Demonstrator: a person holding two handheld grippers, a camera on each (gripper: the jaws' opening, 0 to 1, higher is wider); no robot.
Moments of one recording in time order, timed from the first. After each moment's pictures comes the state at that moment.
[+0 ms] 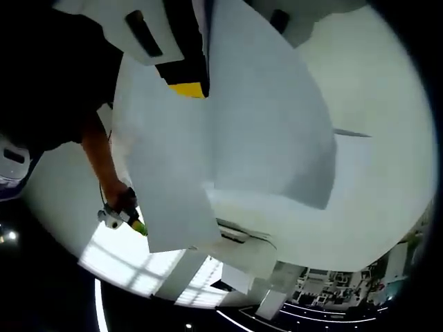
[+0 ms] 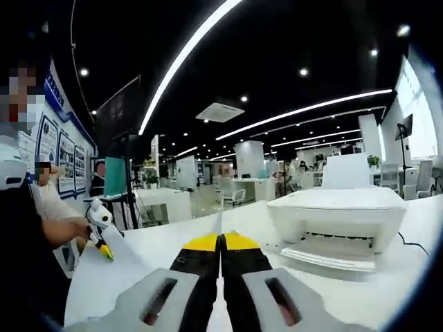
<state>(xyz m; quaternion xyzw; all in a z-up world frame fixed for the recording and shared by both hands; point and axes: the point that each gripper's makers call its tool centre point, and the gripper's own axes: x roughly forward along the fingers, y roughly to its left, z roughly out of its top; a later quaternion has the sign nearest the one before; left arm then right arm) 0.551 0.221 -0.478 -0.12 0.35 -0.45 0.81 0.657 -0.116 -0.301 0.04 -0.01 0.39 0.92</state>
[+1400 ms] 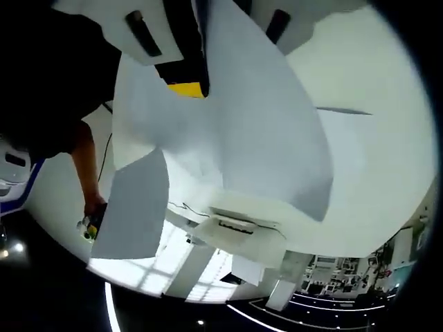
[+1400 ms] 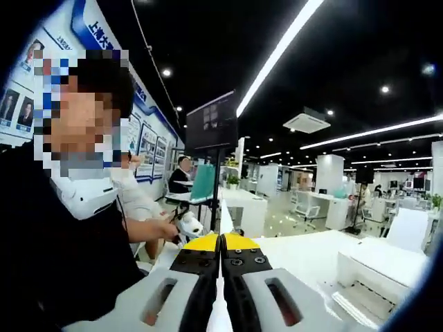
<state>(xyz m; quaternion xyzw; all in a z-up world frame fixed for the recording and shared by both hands) 0.555 0.211 -0.465 -0.10 0.32 -0.47 0.82 0.536 -0.062 -0.207 -0.04 -0.04 0.63 0.78</state>
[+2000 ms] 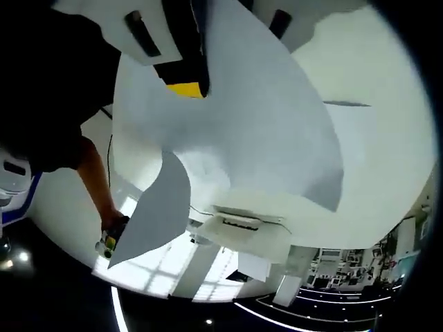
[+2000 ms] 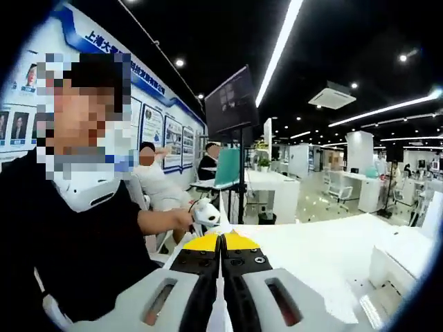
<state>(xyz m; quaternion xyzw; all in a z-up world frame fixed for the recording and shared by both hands) 0.552 0.208 -0.460 -0.08 0.31 -0.48 0.82 0.562 -0.002 -0.240 -0.04 0.04 0.71 0.70</state>
